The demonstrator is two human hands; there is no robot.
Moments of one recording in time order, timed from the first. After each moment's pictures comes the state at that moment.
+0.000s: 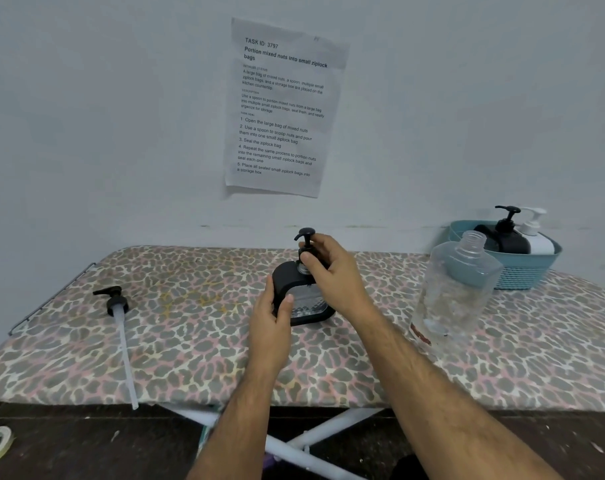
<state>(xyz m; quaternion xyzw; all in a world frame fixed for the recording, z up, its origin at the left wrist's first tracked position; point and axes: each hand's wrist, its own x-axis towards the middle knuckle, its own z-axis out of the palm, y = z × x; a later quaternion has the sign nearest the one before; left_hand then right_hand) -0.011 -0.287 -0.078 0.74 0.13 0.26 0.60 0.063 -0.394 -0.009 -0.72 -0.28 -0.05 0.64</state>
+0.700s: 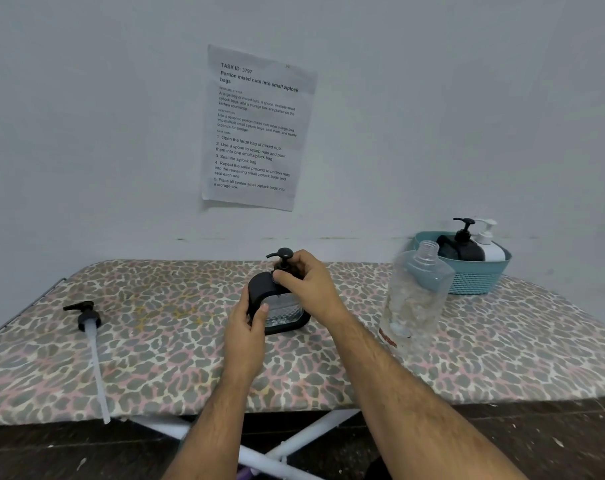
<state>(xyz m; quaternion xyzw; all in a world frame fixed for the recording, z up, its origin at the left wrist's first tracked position) -0.018 -0.293 -0.068 0.74 0.12 0.26 0.61 0.066 -0.399 -0.010 -0.69 -0.25 0.00 0.67</state>
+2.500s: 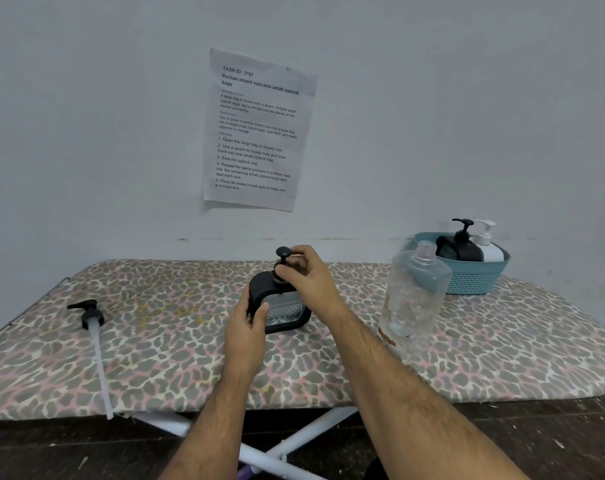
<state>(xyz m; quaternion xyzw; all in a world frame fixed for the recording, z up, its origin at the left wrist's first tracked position) -0.018 -0.294 -0.067 0.74 0.13 0.27 0.61 0.066 -0.401 -0.007 -0.67 -0.25 0.02 0.70</state>
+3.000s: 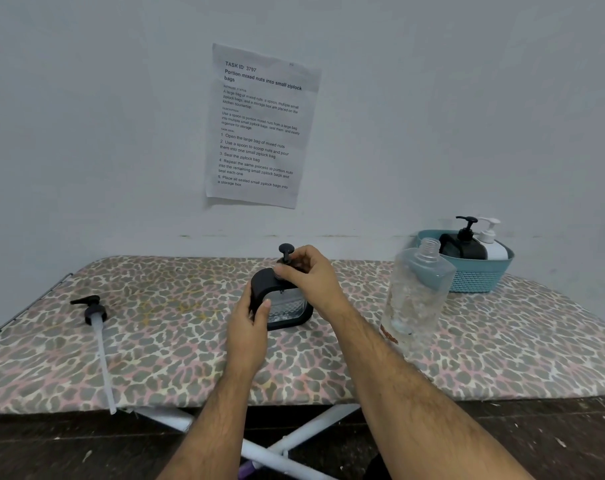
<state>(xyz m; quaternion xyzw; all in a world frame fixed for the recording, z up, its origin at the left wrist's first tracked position) -0.018 -0.293 -0.068 0.74 0.13 0.27 0.61 0.070 -0.400 -0.010 -0.67 -0.23 0.02 0.70</state>
